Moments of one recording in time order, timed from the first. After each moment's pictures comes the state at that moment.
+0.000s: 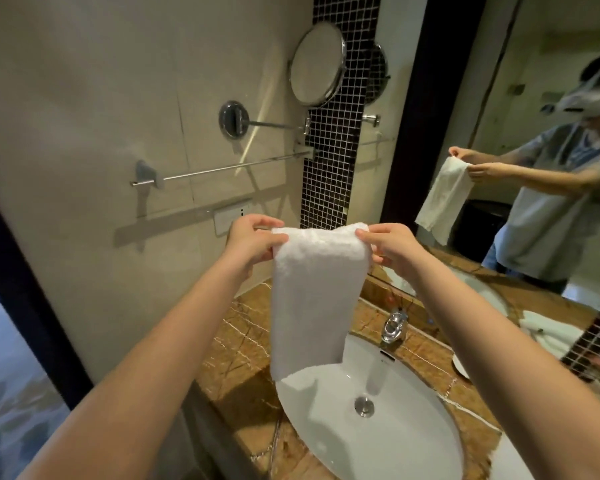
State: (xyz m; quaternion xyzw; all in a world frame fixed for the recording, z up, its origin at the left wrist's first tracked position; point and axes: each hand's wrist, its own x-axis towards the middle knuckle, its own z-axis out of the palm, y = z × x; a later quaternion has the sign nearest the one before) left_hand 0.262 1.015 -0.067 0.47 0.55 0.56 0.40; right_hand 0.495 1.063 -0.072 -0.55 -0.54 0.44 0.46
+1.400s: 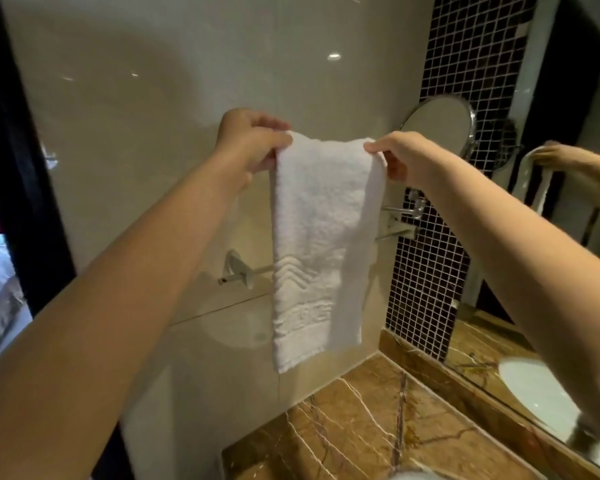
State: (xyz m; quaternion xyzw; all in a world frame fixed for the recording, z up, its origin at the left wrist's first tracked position) left_hand 0.090 1.126 0.156 0.51 0.50 0.67 0.19; right_hand 0.283 1.253 0.159 -0.41 -0.64 0.43 0.48
